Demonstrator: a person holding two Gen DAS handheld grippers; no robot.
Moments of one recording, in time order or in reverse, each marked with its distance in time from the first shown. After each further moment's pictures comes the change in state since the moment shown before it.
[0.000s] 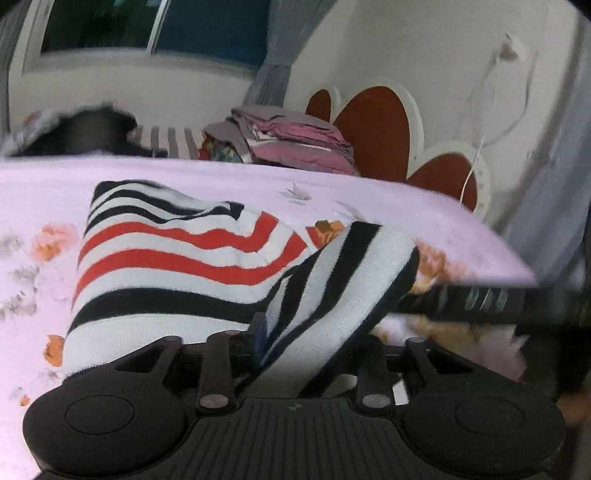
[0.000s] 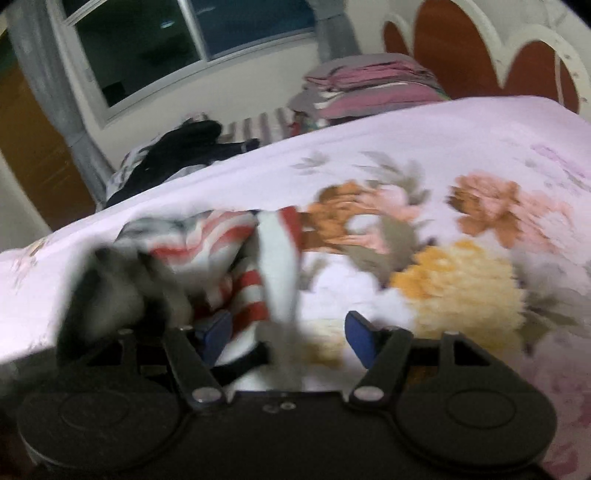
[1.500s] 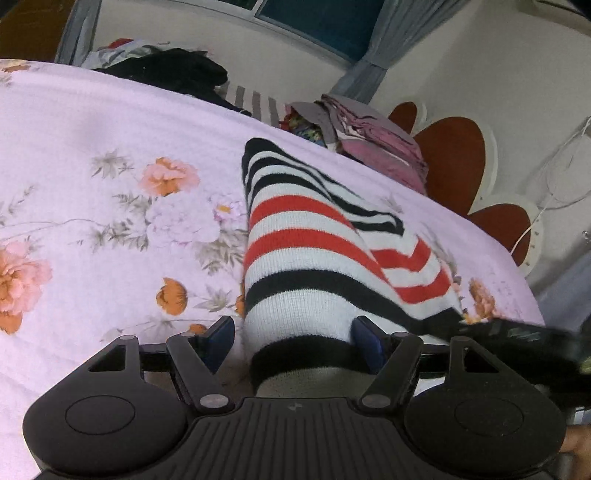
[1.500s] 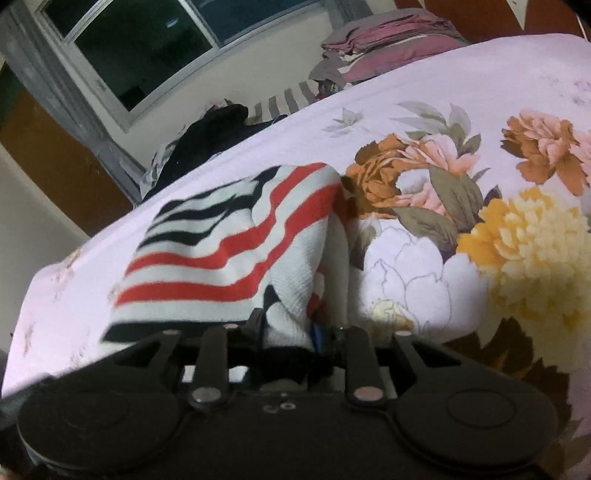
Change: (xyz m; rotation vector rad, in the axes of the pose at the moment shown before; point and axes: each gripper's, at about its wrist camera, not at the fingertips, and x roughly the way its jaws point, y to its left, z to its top) left arm -0.018 0.089 -0.028 -0.338 0.063 0.097; right arm 0.034 0.012 -0.001 0.111 0.094 0.185
